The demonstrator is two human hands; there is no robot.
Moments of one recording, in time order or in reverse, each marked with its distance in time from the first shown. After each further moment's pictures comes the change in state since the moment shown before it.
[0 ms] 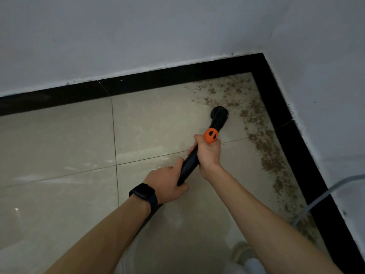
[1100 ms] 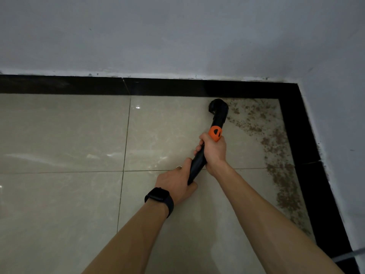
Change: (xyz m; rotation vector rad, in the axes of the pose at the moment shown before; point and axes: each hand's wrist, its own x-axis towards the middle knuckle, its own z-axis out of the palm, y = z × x) left_hand 0.046 -0.029 0.012 -0.180 0.185 -0.210; right_hand 0.054 -0.013 0.064 -0.180 -0.151 -0.034
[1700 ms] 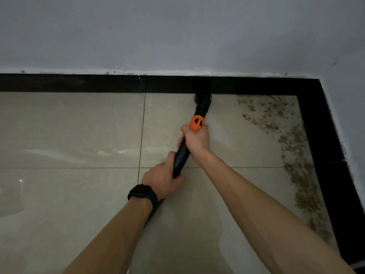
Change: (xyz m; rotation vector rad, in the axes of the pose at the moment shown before) left_hand -0.019 -0.069 -0.029 -0.204 0.008 -0.138; right_hand -0.009 0.017 0.083 -0.140 -0.147 0.021
